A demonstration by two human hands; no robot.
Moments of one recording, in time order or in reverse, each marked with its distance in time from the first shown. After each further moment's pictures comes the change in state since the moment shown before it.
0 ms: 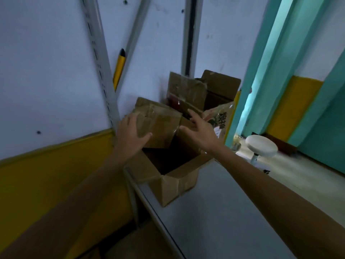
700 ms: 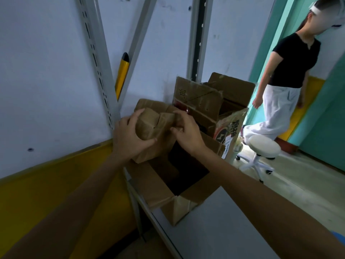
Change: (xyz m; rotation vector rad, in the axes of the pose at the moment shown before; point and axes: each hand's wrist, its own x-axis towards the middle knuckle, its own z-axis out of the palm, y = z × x) left_hand 0.064 -0.048 0.005 -0.001 -0.021 0.020; right_hand 0.079 -0.021 0.063 0.202 0.094 -0.005
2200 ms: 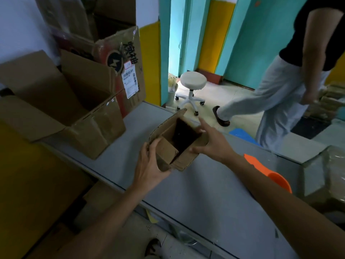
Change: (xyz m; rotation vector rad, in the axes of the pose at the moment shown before) left_hand -0.305 0.171 0.178 -0.225 -0.555 0.163; right_hand -0.338 0.150 -0.205 -0.353 -0.012 0.511
